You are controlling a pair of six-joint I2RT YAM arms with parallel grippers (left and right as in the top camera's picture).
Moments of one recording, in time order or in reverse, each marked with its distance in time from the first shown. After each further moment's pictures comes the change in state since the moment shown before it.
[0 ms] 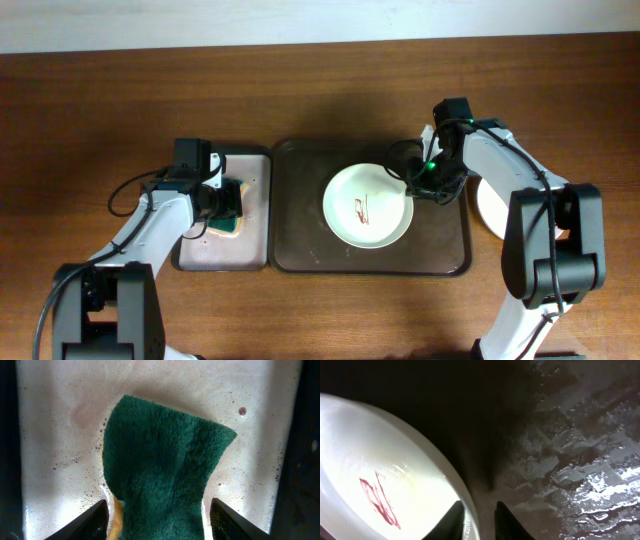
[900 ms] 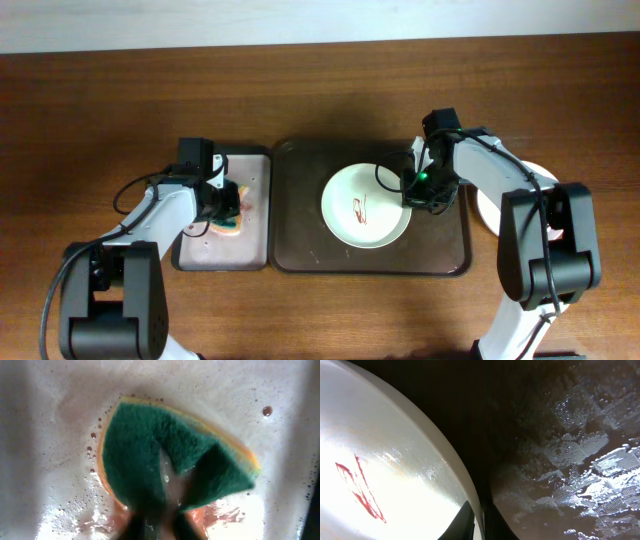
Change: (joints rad) left arm 0.000 0.092 0.015 0.030 0.001 -0.003; right arm 0.043 0.000 -0.062 0.023 0.004 -0.001
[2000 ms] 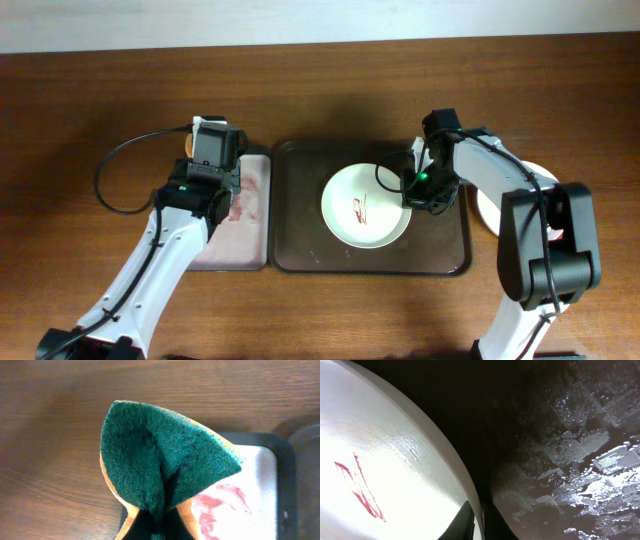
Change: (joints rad) left arm -0.196 -0.307 0.049 0.018 -0.528 0.003; right arm 0.000 0.000 0.000 -0.005 0.000 0.000
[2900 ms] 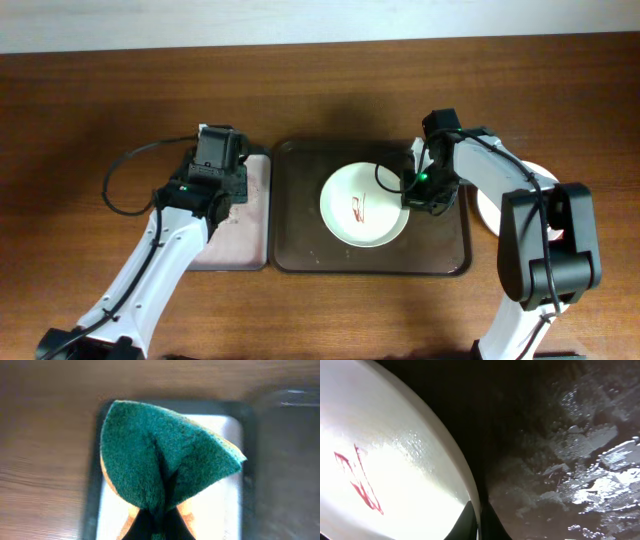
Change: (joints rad) left arm 0.003 0.000 0.000 -0.092 0.180 -0.059; right arm 0.000 0.000 0.000 -0.012 -0.010 -0.003
